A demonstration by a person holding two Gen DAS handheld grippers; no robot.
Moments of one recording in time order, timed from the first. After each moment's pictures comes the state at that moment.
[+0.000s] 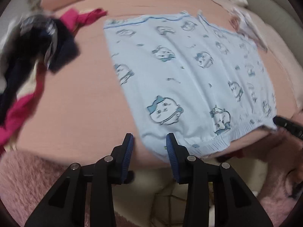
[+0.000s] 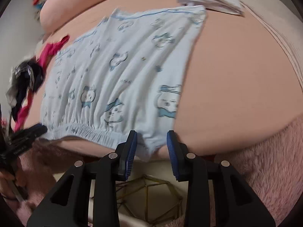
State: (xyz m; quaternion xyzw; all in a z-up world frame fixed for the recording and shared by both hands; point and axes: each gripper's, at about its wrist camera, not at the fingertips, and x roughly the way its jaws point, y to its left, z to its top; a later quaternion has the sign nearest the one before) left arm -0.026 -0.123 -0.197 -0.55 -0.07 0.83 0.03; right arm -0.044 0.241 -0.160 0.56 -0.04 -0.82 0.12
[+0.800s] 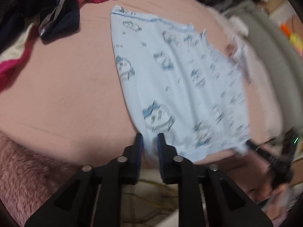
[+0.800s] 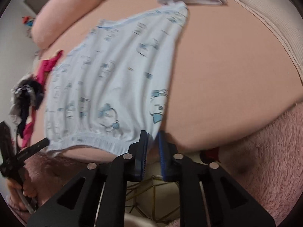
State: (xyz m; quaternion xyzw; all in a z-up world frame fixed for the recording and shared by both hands) left arm -0.040 -0.150 -0.203 -0.54 -0.23 0.81 0.07; right arm -0.041 0.271 -0.147 0.55 -0.12 -0.81 0.15
